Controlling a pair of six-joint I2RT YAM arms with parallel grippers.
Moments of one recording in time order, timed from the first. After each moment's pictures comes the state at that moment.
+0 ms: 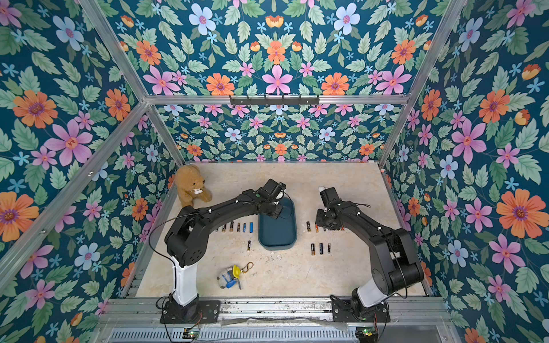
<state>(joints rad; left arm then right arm) -0.74 1.97 1.48 -0.54 -0.11 -0.10 0.35 1.56 0.96 -0.57 -0.04 0.52</state>
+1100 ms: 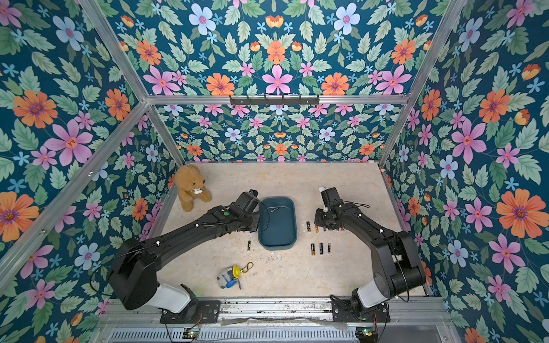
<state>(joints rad) -0.74 1.48 1.04 -0.57 -0.23 -0.35 0.35 1.53 0.93 -0.52 -0.10 0.50</state>
